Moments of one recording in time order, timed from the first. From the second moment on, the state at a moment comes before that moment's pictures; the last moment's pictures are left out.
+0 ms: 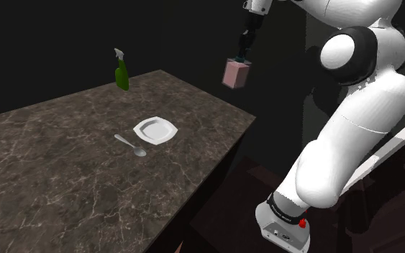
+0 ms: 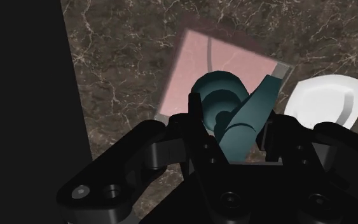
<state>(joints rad) 0.06 0.04 -0.64 -1.45 0.06 1.47 -0.63</state>
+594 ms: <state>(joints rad) 0.19 -0.07 -0.51 -1.56 0.00 1.49 -0.38</state>
